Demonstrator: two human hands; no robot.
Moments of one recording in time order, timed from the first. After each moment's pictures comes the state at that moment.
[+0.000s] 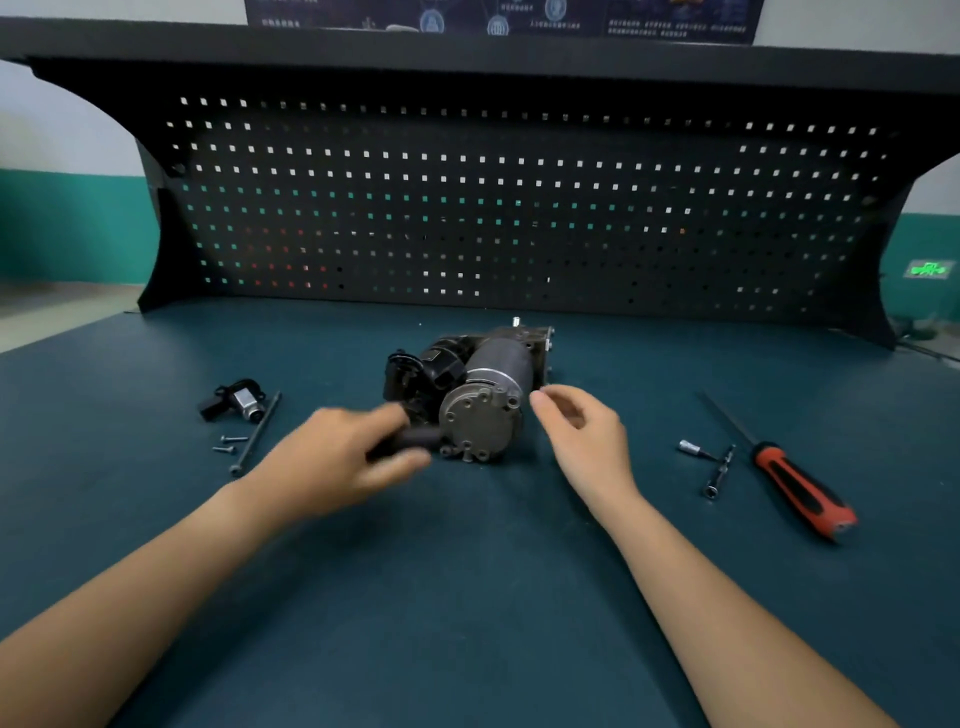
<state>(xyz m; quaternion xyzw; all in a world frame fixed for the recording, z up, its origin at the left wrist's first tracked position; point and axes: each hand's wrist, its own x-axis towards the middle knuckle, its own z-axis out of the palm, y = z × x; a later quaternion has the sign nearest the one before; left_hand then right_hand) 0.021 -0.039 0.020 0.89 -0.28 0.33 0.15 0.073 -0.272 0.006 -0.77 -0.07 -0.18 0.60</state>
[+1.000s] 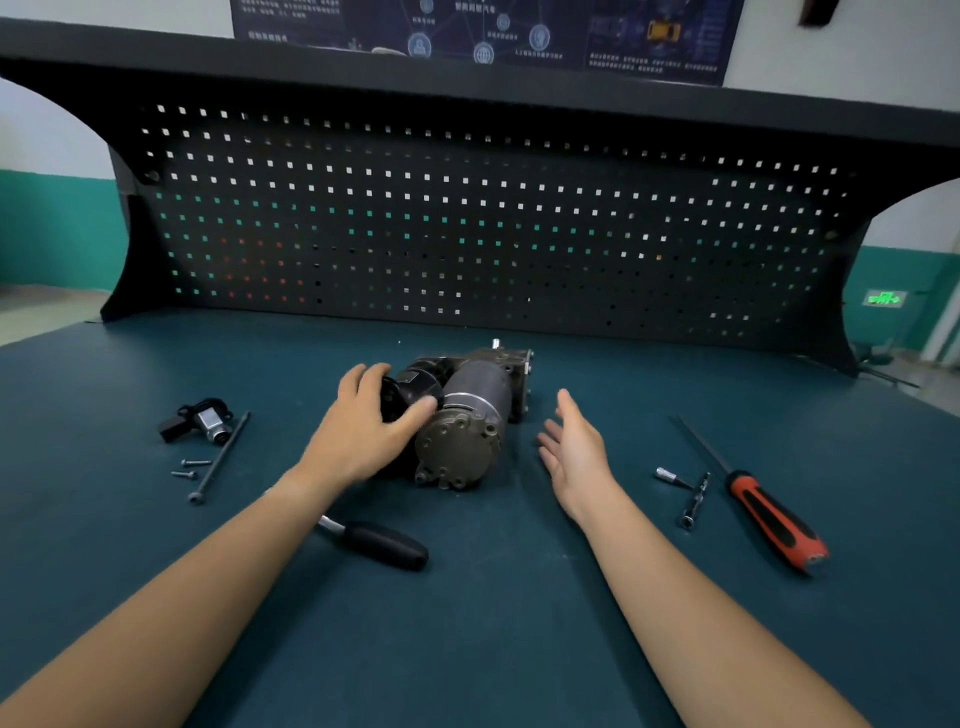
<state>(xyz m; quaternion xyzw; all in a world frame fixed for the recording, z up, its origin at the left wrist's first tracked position) 0.095 -0.071 0.014 0.92 0.01 0.21 0.34 0.129 -0.279 0.004 -0.57 0.09 -0.02 0.81</state>
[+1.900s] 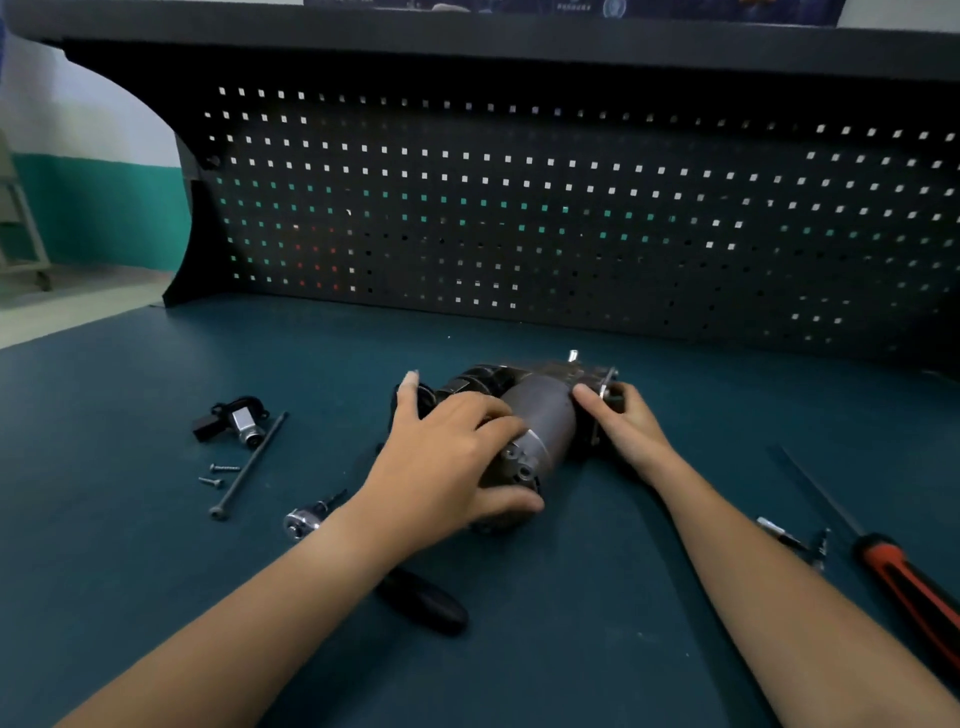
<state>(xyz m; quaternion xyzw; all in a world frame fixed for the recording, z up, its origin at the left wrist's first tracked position) 0.069 -0.101 0.028 0.91 -0.20 0.35 0.04 0.225 -0.300 -0.009 -0.82 -0.08 -0.06 0.57</state>
